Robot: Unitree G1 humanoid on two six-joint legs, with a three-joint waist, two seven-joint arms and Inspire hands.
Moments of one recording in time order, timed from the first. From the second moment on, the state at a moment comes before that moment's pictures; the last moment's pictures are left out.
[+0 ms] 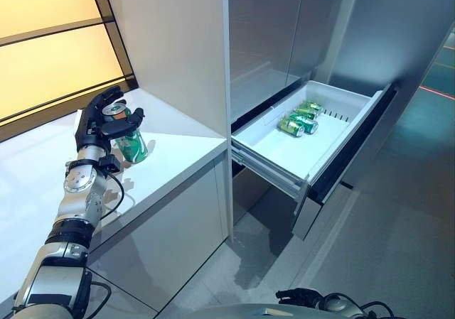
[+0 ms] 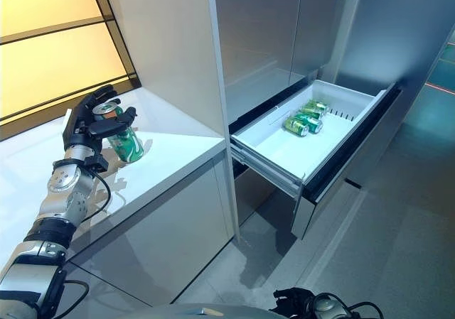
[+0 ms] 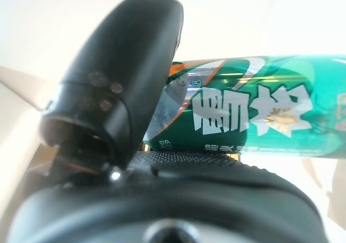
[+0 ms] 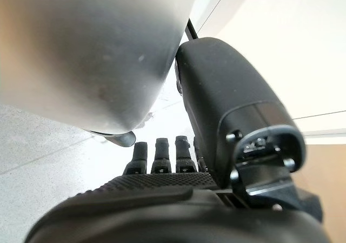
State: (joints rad) left arm -0.41 0.64 0.00 0.61 -0.65 -0.26 0.03; right arm -0.07 -0.25 0.33 1.21 -0.02 0.08 0.31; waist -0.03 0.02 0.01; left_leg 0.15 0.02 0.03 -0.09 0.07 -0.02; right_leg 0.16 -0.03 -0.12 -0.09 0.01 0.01
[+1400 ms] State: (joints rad) left arm -0.43 0.71 -0.12 -0.17 -0.59 -0.33 -0.14; right arm -0.25 -0.54 0.25 -0.19 0.59 0.22 0.33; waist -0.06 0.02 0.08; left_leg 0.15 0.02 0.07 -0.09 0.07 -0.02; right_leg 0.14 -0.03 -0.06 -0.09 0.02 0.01
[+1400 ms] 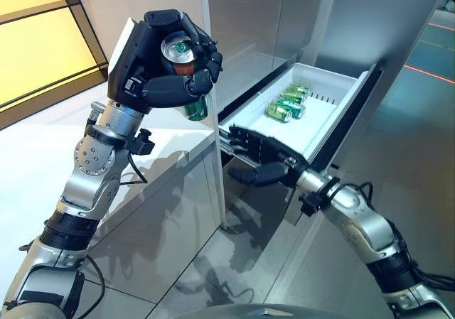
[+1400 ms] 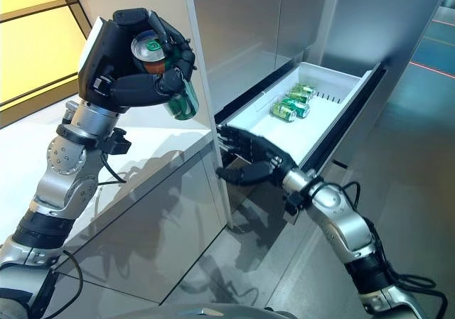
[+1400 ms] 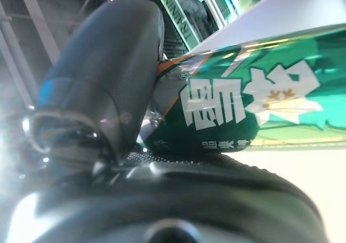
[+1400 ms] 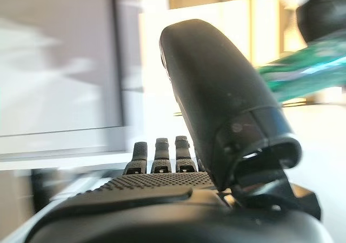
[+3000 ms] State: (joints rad) left arm -0.53 0.70 -0.32 -0.26 -0.61 -0.17 -0.18; right arm -0.46 -0.54 0.45 -0.20 0.85 0.31 0.03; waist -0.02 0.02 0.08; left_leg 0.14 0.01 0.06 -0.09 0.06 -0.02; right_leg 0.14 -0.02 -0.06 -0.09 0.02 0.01
